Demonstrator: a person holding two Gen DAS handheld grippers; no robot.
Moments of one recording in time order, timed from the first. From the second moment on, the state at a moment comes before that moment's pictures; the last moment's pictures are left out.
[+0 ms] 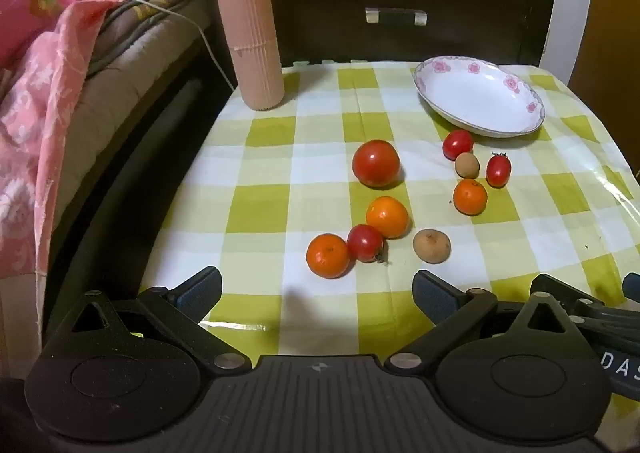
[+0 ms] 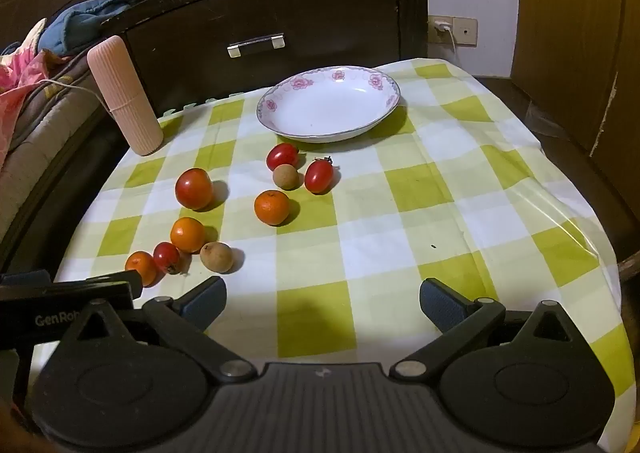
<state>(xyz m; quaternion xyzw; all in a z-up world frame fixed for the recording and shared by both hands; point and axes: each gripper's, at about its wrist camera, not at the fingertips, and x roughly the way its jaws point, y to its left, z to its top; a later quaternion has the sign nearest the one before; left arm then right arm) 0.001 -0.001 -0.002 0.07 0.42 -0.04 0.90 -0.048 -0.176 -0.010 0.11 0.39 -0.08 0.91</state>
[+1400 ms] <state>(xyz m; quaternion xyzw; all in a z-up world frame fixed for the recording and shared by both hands) 0.005 0.002 -0.011 0.06 0.45 -0.04 0.89 -0.044 -0.176 -0.015 0.11 0.41 -0.07 0.90</state>
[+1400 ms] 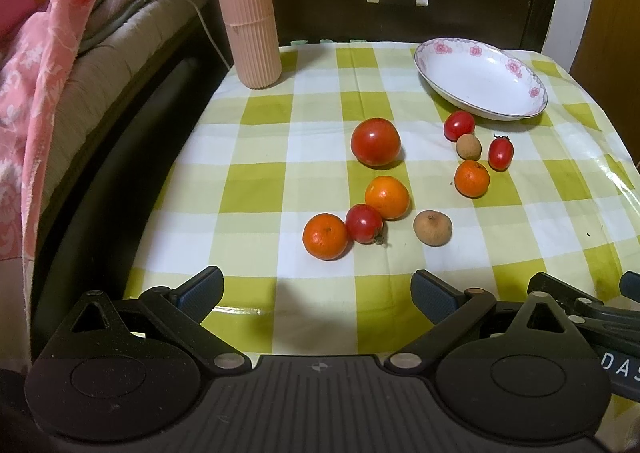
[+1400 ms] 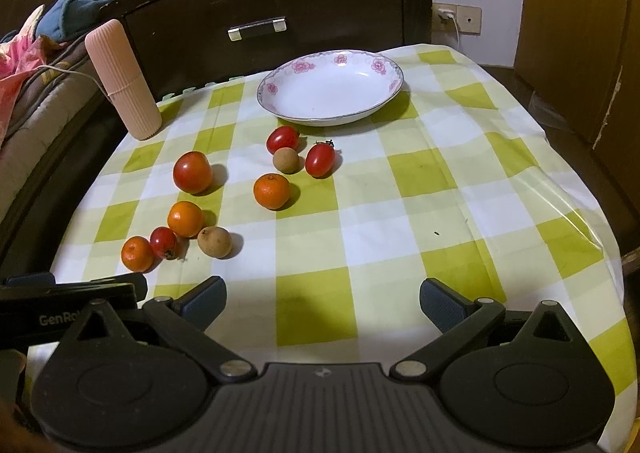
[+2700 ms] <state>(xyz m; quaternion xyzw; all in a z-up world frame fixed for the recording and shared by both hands) 0.001 0.032 -0.019 0.04 0.48 0.01 0.87 -0.018 -0.148 -0.011 0.10 0.42 0.00 0.90</state>
